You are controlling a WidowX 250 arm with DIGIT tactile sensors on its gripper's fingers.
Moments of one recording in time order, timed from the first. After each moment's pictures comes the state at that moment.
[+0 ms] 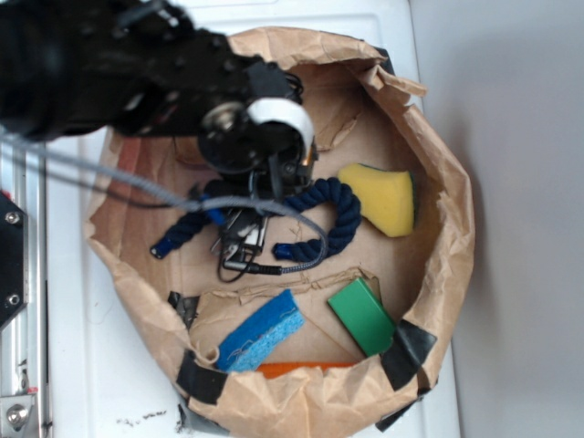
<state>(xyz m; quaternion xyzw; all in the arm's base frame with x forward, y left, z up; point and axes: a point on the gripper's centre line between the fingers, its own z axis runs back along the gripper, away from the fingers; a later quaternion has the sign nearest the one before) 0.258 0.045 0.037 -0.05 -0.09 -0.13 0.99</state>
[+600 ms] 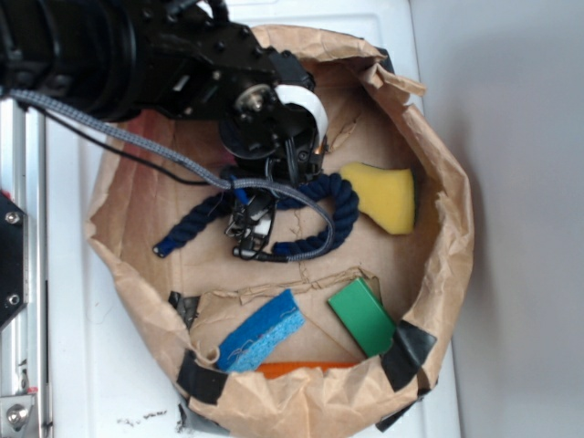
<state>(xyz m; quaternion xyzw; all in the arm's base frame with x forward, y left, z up) 0.267 0.050 0.020 -0.04 -0.09 -0.13 0.99</state>
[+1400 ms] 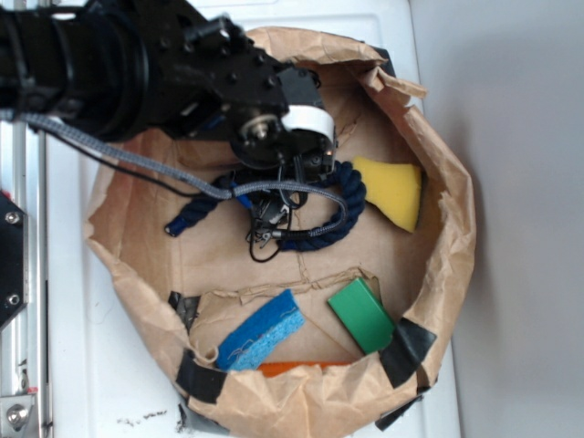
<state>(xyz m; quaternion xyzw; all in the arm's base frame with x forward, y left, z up) 0.273 0.044 0.017 0.00 -0.09 -0.09 0.99</state>
